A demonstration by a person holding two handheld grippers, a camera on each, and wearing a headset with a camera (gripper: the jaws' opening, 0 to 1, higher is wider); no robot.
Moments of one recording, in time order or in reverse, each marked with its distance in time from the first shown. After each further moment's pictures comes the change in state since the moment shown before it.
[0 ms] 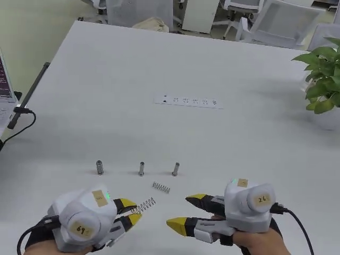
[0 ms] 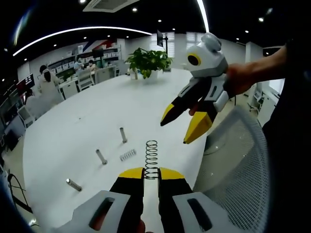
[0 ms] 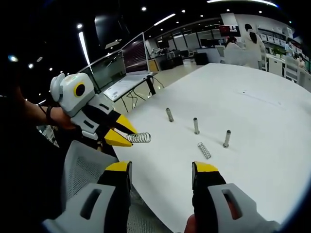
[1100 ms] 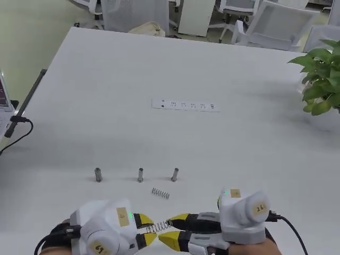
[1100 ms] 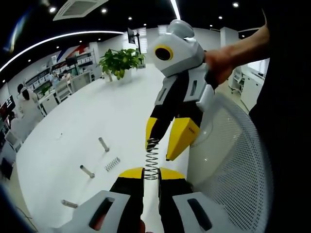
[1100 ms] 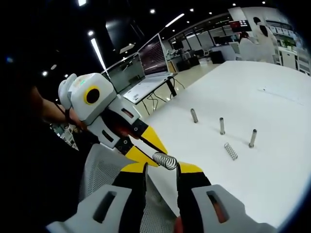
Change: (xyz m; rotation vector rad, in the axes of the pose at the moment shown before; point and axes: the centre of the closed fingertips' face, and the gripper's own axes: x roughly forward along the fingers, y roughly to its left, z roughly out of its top) left arm 0.011 -0.026 0.006 0.174 0.037 -0.147; right arm 0.006 0.042 0.003 0.033 -0.018 0.188
